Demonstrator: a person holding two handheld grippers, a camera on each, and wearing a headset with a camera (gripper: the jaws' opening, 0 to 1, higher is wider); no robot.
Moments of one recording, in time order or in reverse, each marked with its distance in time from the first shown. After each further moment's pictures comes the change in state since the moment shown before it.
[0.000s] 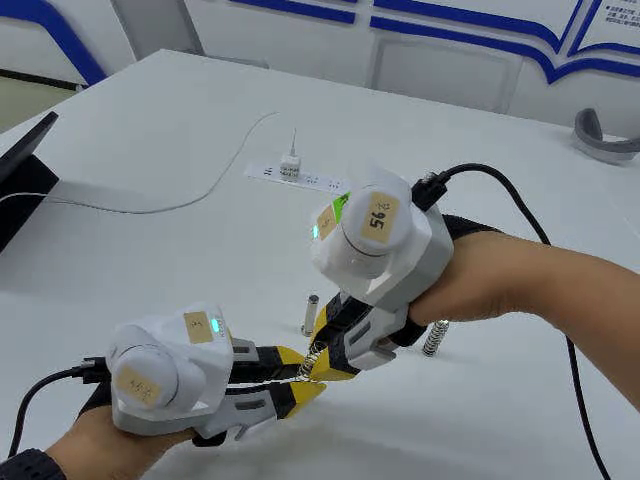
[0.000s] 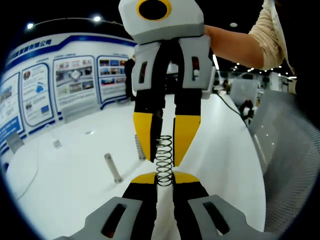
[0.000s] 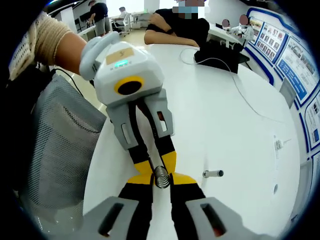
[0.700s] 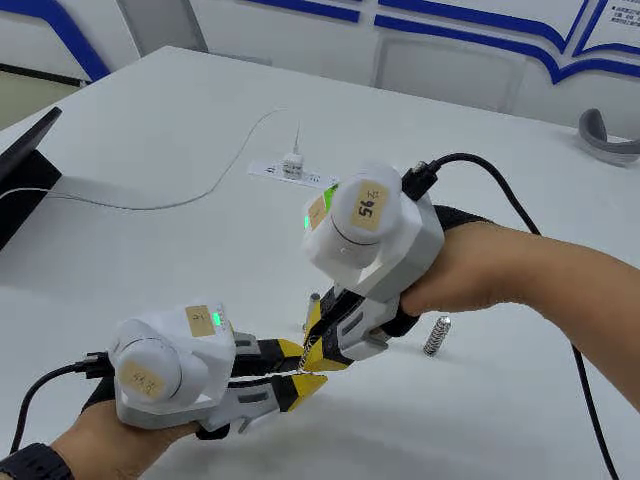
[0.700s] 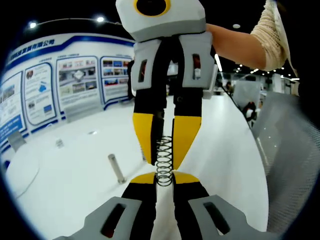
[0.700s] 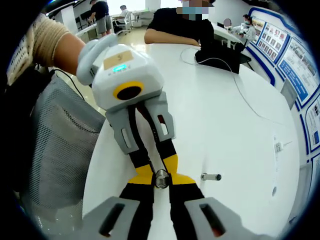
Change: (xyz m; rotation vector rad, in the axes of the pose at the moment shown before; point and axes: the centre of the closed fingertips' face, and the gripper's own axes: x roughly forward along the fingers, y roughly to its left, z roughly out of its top) left arm 0.001 0.006 0.001 -0.012 -0.011 0.027; right arm 0.001 -0.004 0.005 -0.011 0.019 0.006
